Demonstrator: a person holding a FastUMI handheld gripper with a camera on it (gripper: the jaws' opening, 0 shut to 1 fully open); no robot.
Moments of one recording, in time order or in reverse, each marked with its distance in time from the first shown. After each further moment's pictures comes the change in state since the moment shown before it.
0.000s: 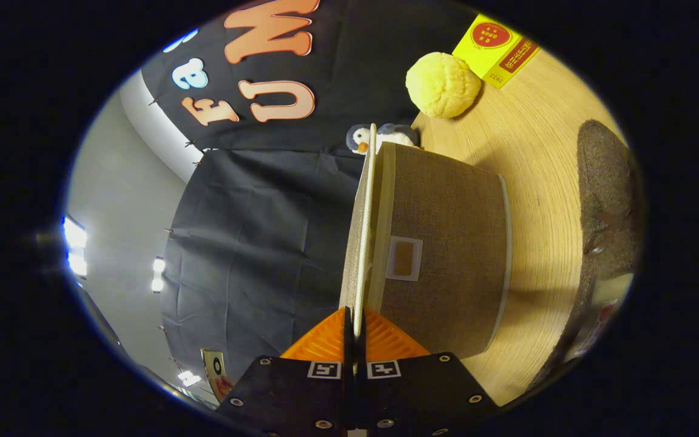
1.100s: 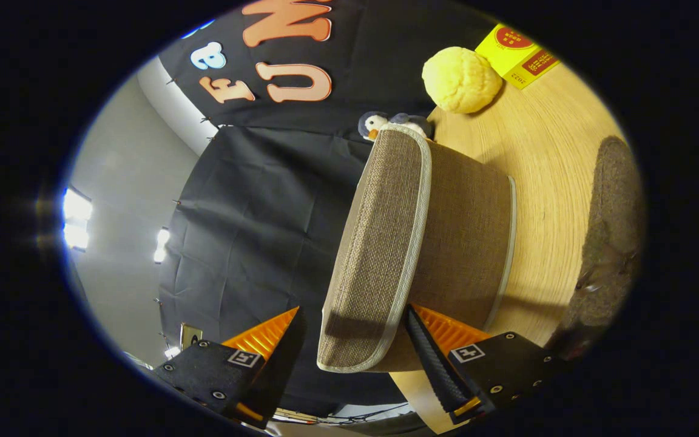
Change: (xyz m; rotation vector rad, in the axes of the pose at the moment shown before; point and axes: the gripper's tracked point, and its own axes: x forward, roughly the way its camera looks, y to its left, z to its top) arm 0.000 -0.021 -0.001 -0.058 0.096 0.078
